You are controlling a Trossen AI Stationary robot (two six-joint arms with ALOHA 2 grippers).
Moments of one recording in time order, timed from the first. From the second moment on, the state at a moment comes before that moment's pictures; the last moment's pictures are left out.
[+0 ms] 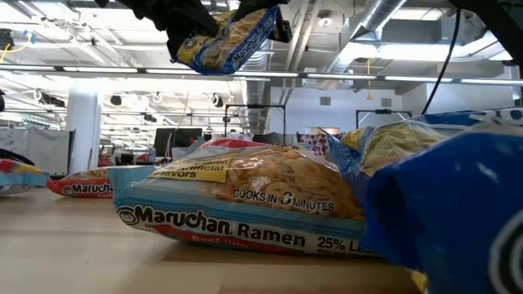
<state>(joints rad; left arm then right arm) 0.17 1.08 0.87 -0.16 0.18 -0.18 -0.15 2.08 2.33 -1.18 -0.29 0.37</state>
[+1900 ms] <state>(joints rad) 0.35 1.04 0.87 0.16 0.19 -0.25 -0.32 1.96 2.36 -1.49 -0.14 0.06</state>
